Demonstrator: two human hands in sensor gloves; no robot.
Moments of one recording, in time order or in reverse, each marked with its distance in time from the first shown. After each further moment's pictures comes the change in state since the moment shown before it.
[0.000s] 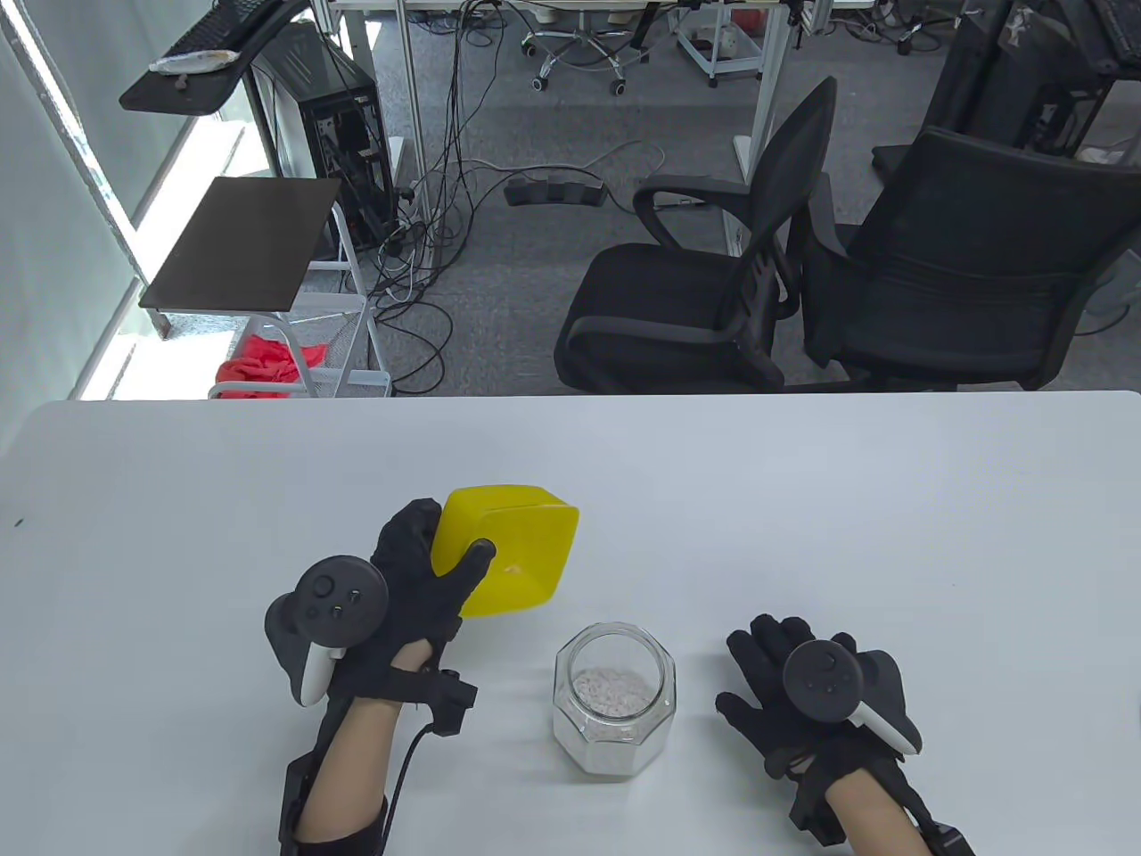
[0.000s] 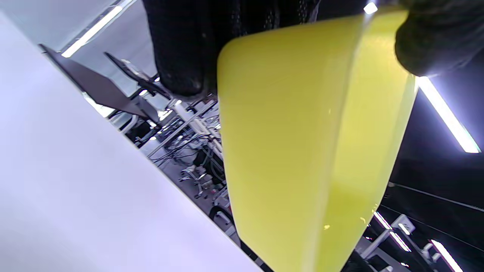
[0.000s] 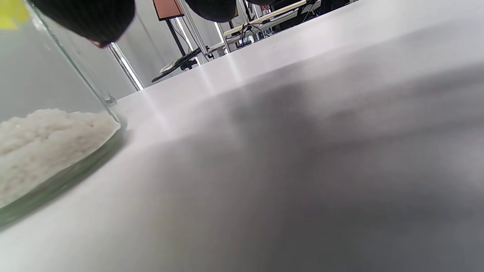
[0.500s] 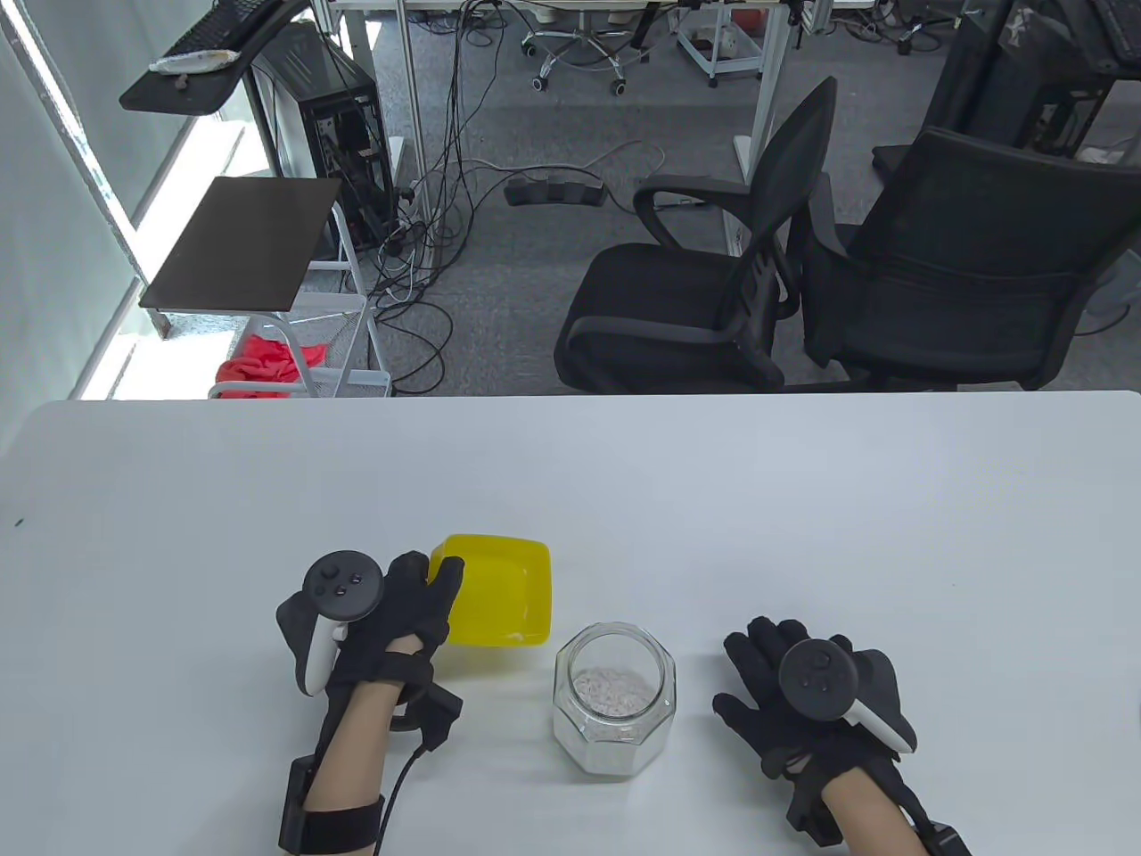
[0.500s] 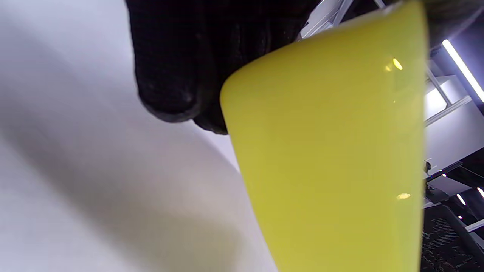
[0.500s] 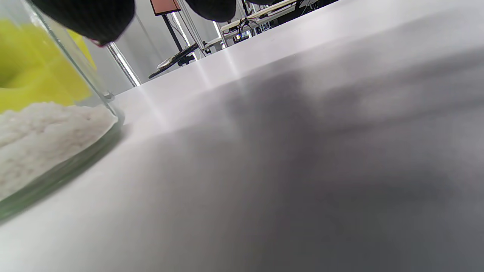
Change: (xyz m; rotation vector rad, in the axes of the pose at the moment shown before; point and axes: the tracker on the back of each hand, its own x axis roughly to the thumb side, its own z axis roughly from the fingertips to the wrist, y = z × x) left_hand -0.078 -0.041 -0.010 -0.219 0.358 0.000; right_hand 0.000 0.001 -0.001 0.012 0.013 -0.012
